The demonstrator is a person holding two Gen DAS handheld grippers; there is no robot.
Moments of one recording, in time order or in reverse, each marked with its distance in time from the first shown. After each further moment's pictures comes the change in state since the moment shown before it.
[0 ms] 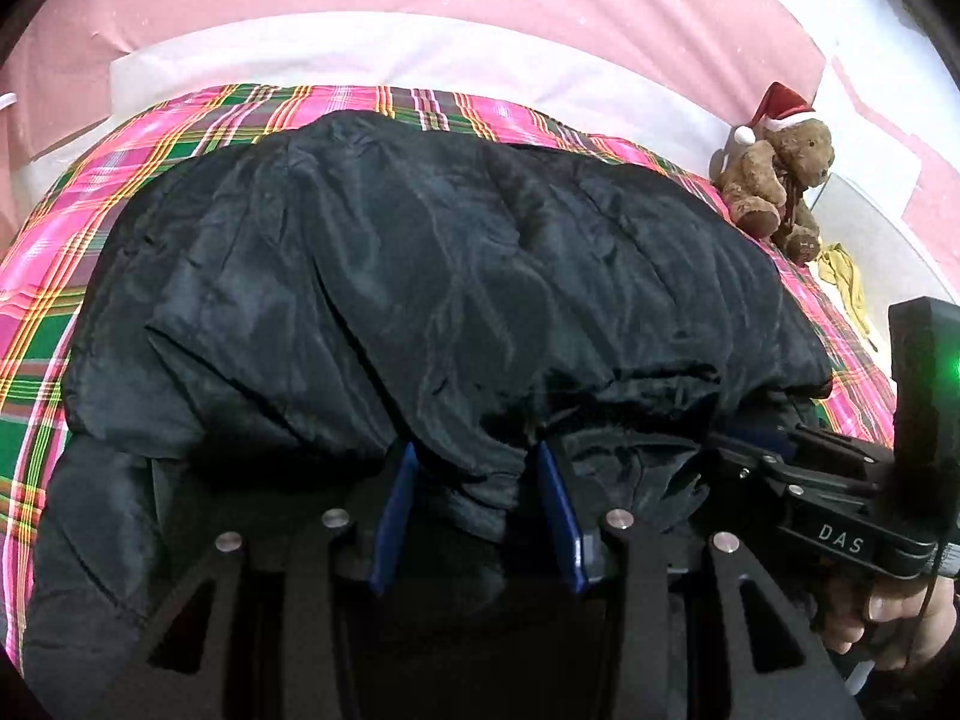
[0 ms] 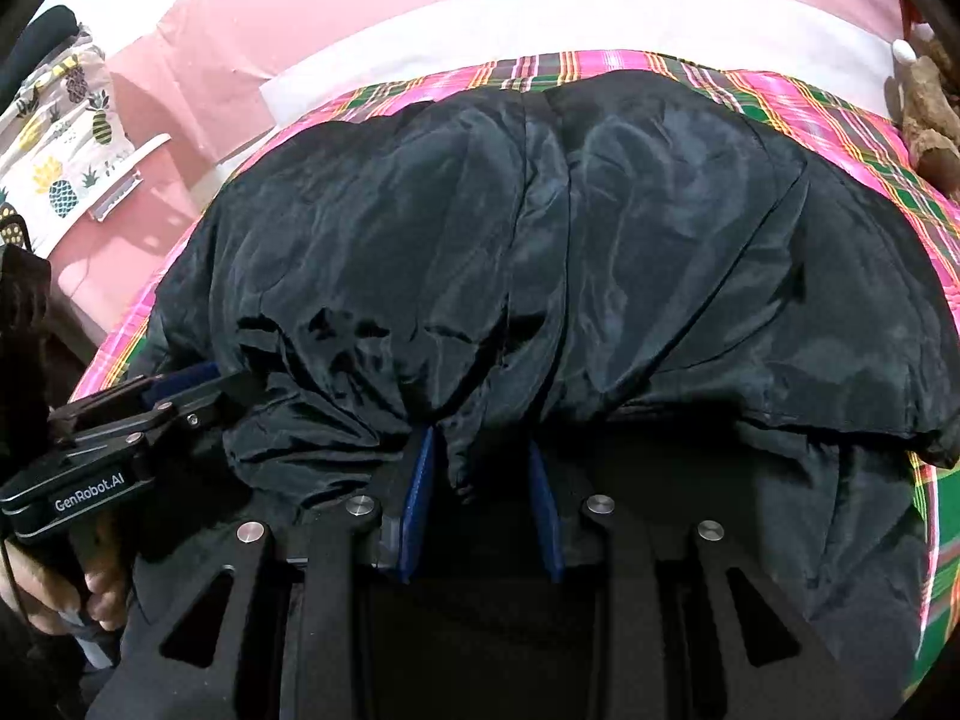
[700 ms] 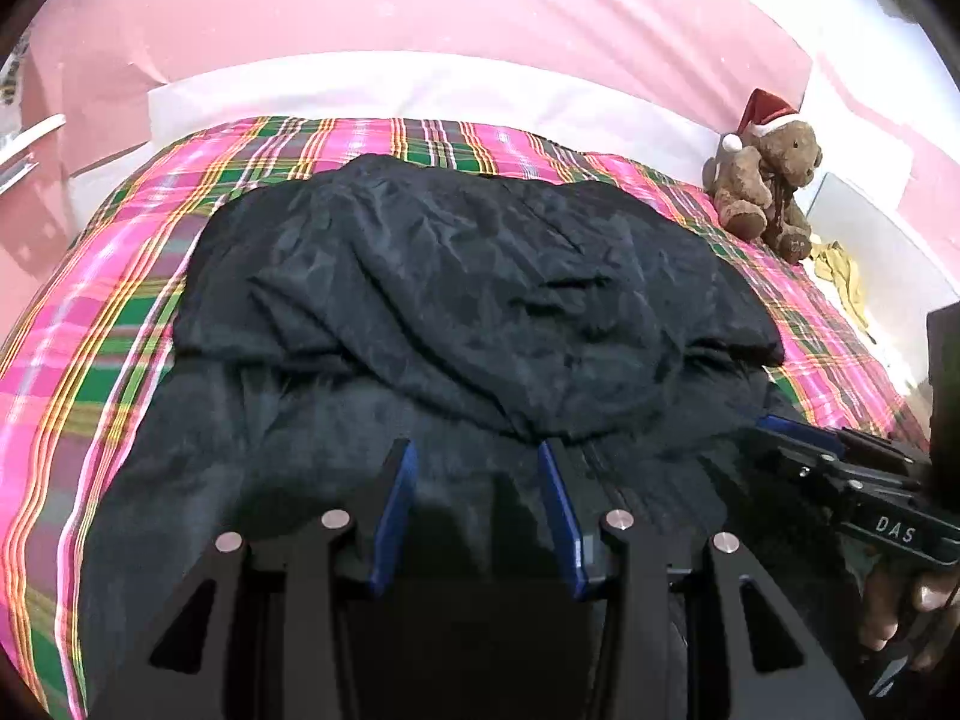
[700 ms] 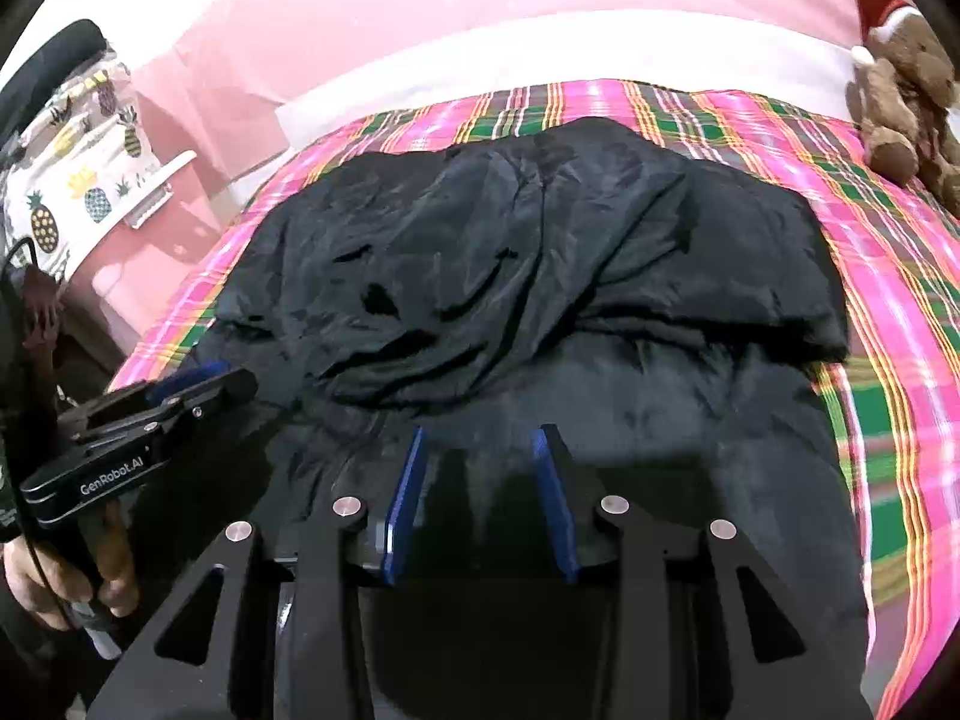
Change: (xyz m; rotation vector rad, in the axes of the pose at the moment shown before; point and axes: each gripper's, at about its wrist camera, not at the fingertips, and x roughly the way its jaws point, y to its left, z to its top) left arm -0.082 -0.029 -0.041 0.003 -0.053 0.067; right arm -0.090 0.017 -0.048 0.029 -0.056 -0.008
